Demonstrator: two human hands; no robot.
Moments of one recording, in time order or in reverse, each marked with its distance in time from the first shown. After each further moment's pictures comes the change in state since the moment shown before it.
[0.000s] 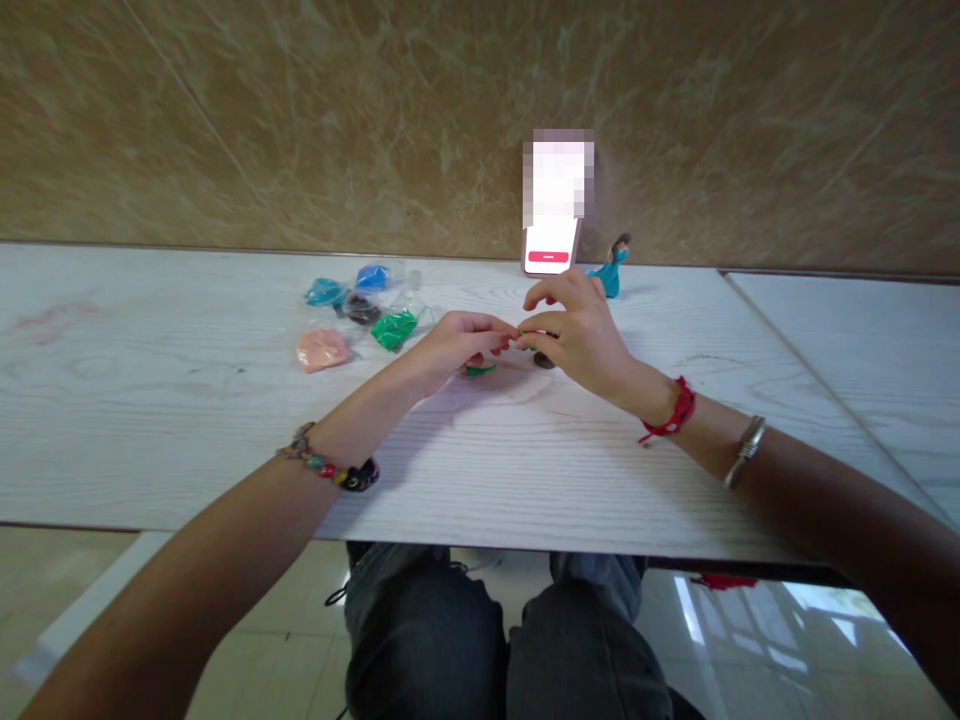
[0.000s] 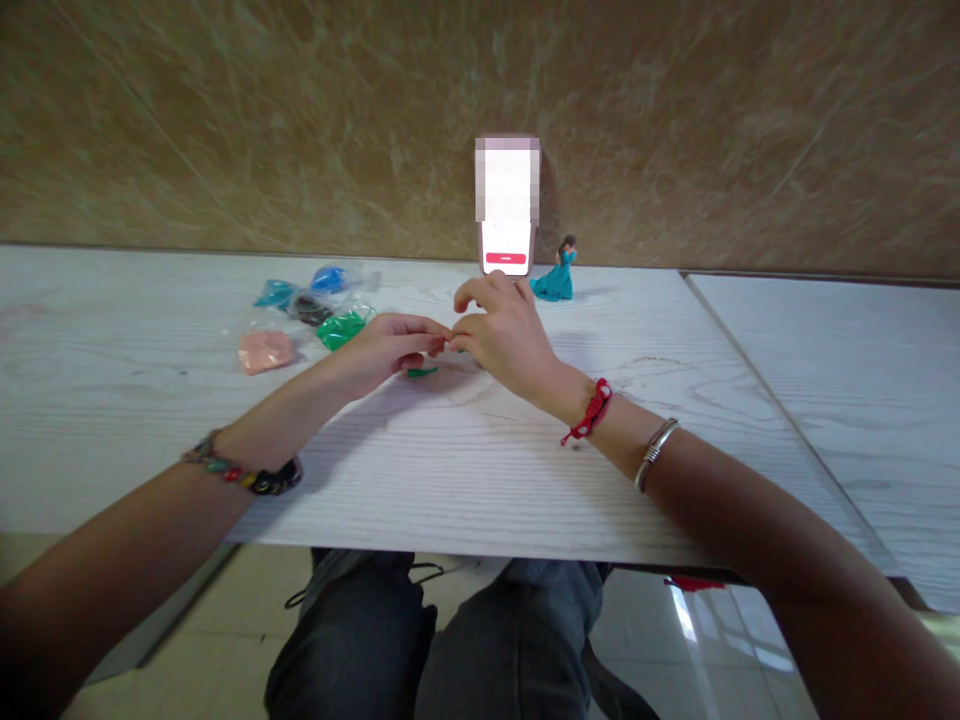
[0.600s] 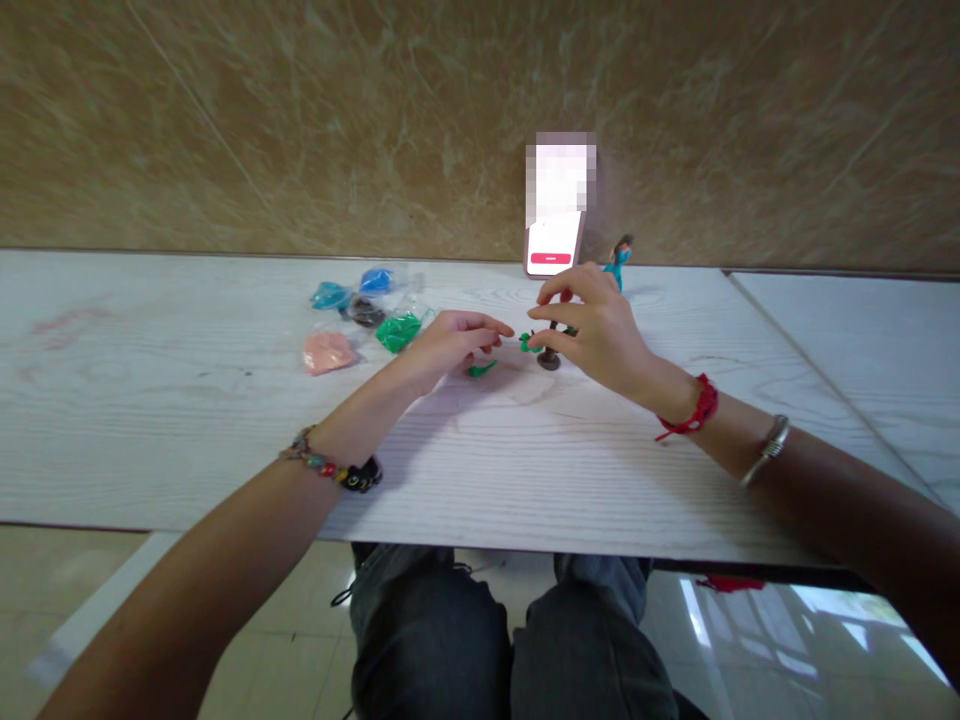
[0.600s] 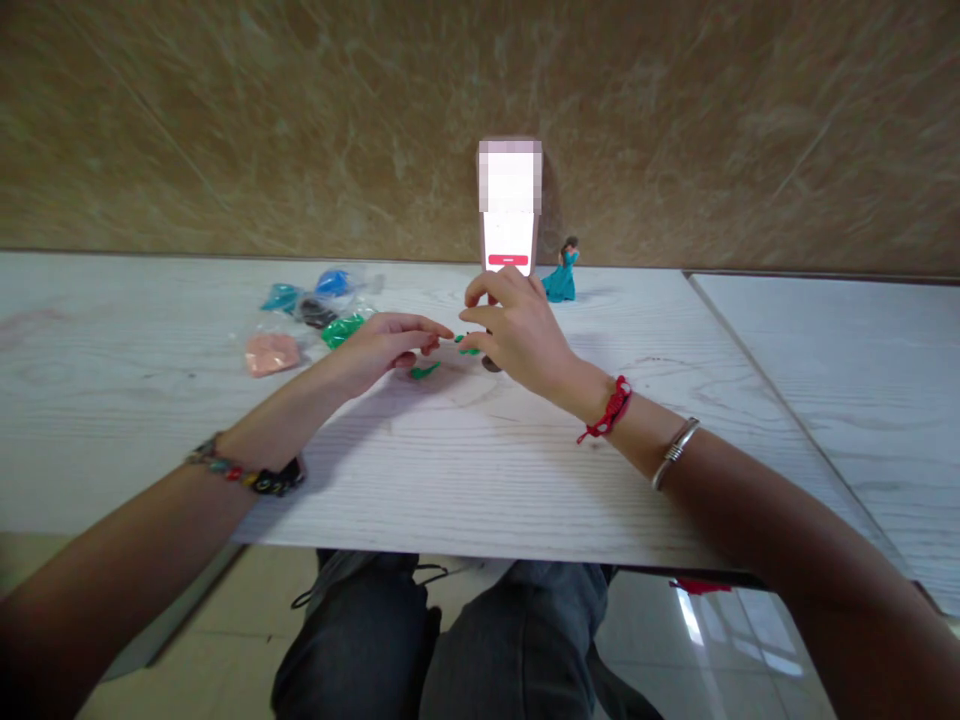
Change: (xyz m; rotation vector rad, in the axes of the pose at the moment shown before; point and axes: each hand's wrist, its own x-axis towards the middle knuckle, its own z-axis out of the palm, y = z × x) left_hand 0.001 0.000 -0.008 0.254 0.075 -0.003; right_hand -0.001 0.009 -0.008 0.080 0.085 -0.024
